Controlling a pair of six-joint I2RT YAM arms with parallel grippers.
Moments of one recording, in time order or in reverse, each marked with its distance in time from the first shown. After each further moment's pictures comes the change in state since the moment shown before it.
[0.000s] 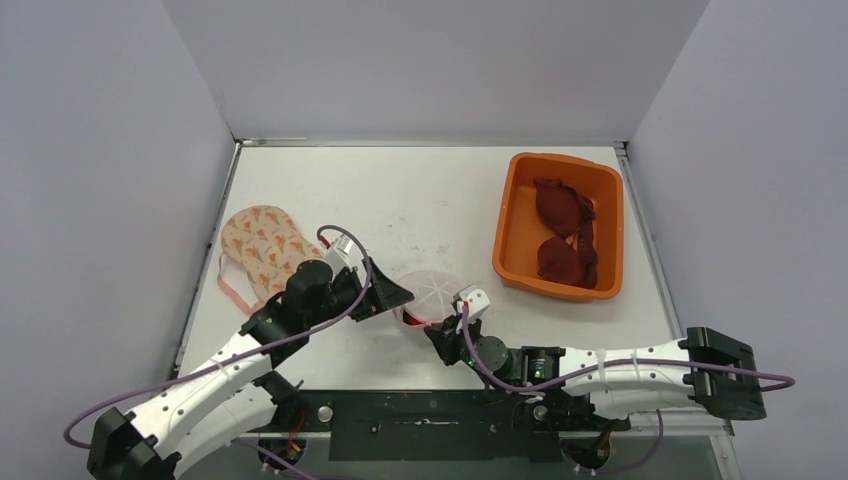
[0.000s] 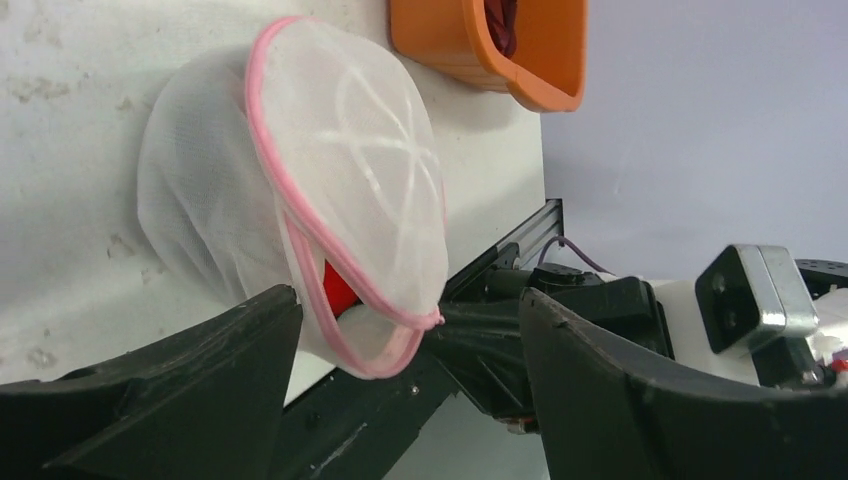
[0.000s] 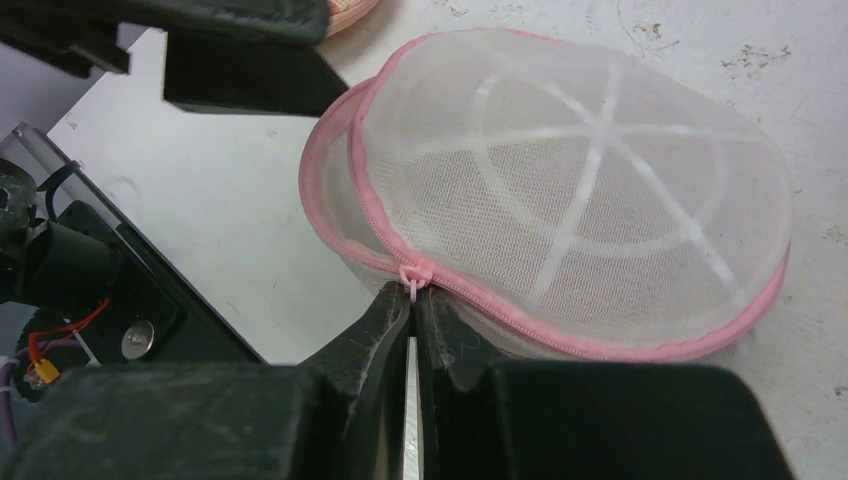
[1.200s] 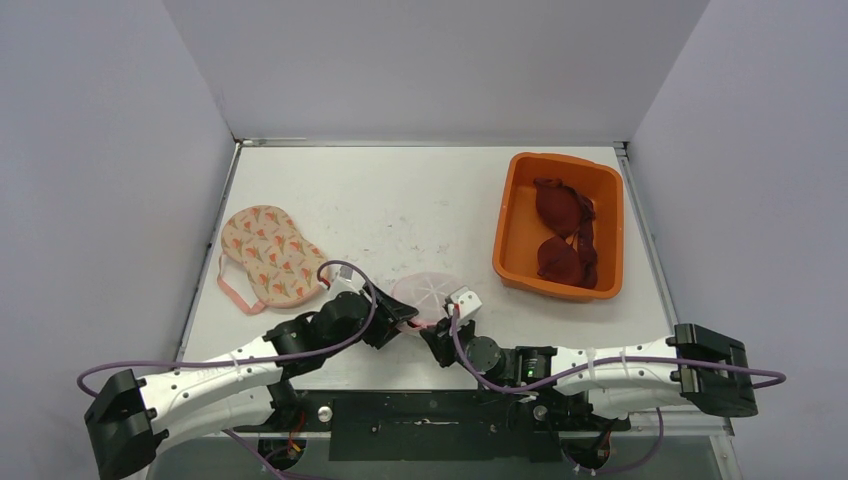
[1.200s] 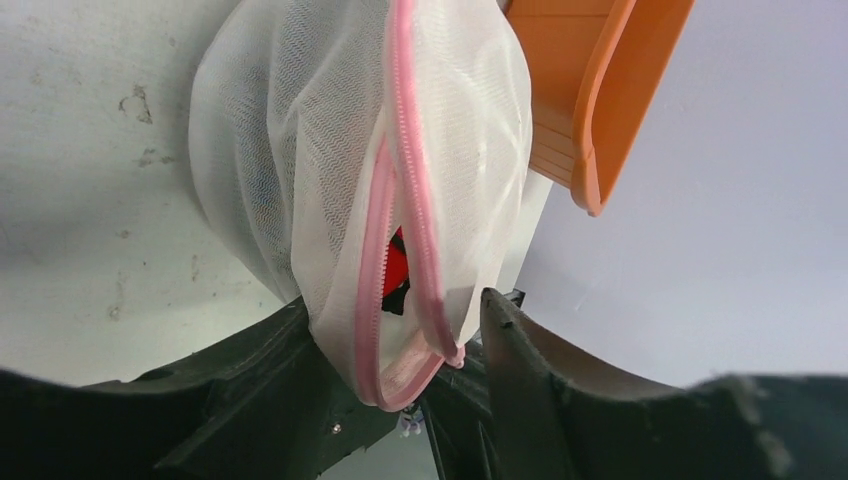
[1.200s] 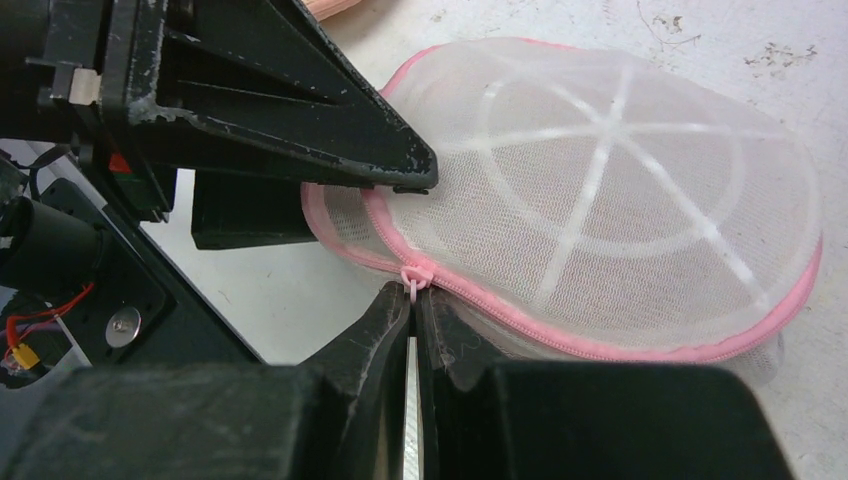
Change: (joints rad) left arm -0.348 0.006 -0.085 -0.081 -0.494 -0.567; right arm 0.000 0.057 0.011 0.032 -0.018 -0.027
